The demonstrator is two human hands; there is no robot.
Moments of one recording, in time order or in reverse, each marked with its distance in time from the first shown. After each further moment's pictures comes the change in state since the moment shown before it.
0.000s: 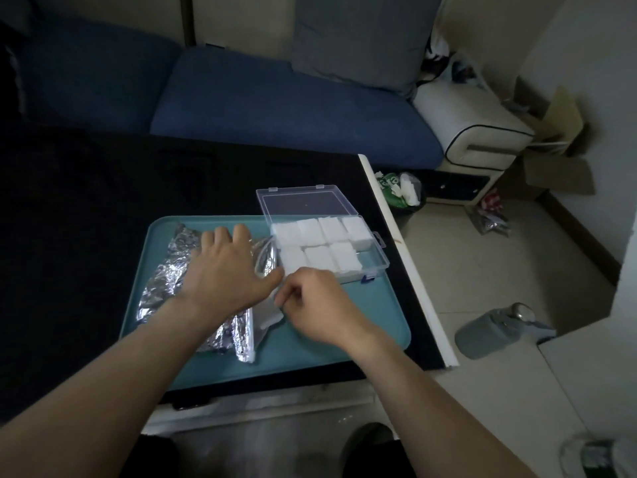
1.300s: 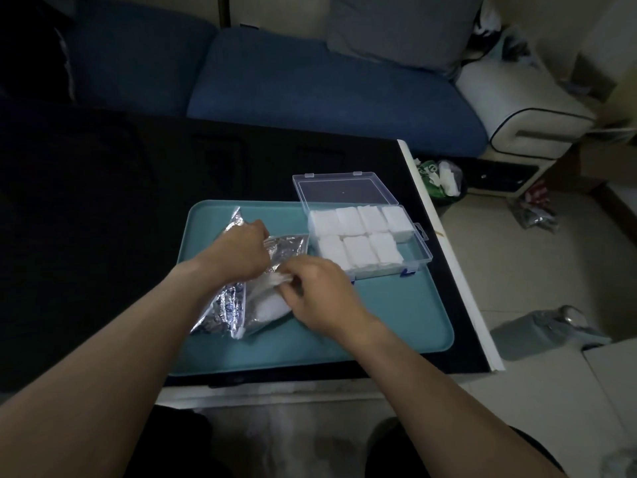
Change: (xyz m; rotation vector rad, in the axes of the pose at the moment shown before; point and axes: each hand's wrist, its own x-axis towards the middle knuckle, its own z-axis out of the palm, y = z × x) left_hand 0.034 -0.049 -0.004 -0.115 -0.288 -0.077; right_hand 0.033 -0.004 0.052 -0.159 0.187 -0.350
